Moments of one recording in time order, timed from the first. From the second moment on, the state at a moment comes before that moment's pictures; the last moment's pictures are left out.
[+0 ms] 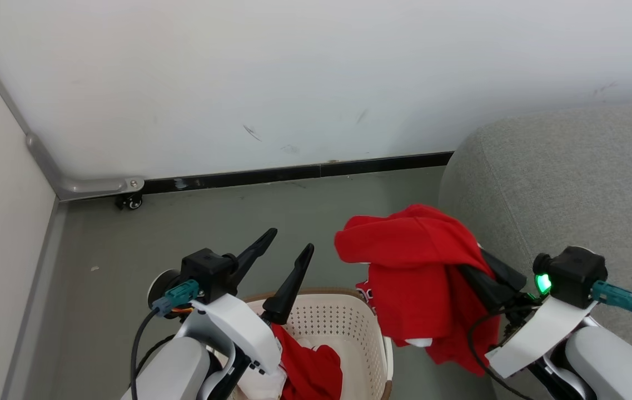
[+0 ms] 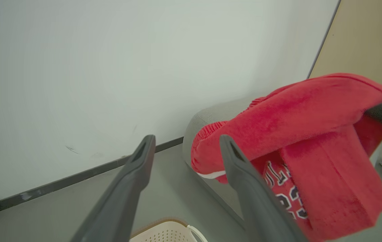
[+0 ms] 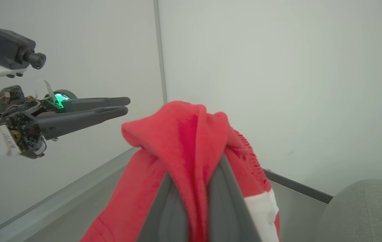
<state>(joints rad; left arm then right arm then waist) -0.41 0.15 -0.55 0.45 -0.48 -0.13 -0.18 -0.35 -0.50 0.67 0.18 0.61 0.12 -0.21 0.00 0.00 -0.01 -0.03</state>
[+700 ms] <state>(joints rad) -0.37 0.17 -0.43 0.43 -0.48 -0.04 -0.25 -0.14 -0.49 0.33 0.22 0.59 0.12 -0.23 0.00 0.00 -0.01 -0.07</state>
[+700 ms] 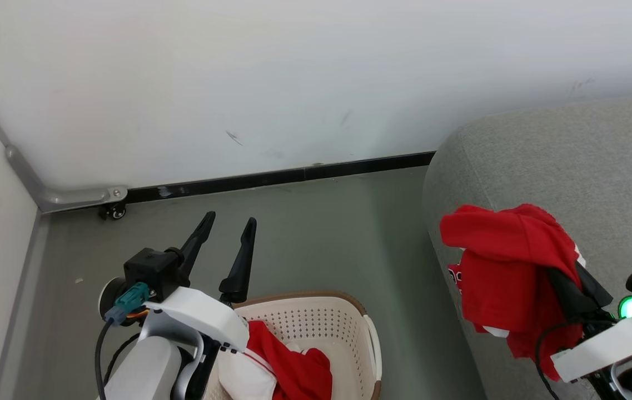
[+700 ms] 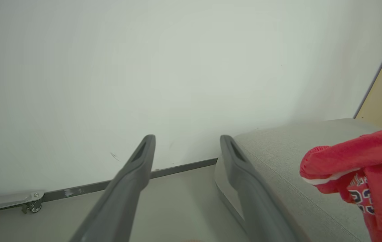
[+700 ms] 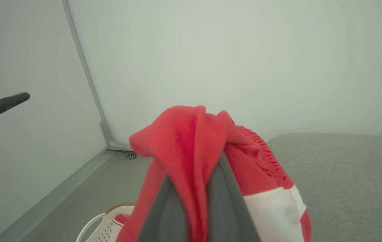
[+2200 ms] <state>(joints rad) -0.27 0.16 -0.35 0.25 -0.39 0.01 -0.25 -0.06 -0.37 0.04 0.02 0.50 0.12 -0.17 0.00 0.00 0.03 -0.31</state>
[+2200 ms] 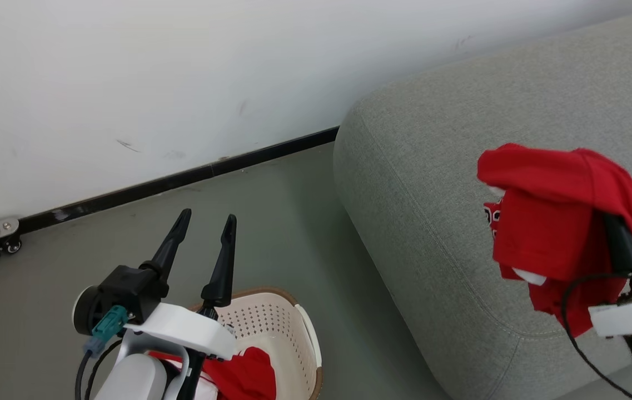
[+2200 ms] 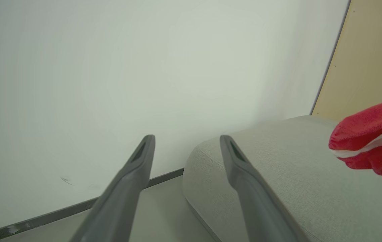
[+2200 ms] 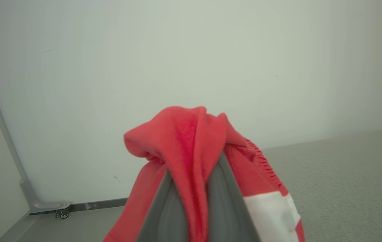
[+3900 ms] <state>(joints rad) -0.36 0.29 -0.39 0.01 -0.24 0.05 -0.16 -0.84 -0.51 -0.19 0.65 0.43 0.12 0.00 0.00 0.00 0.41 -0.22</state>
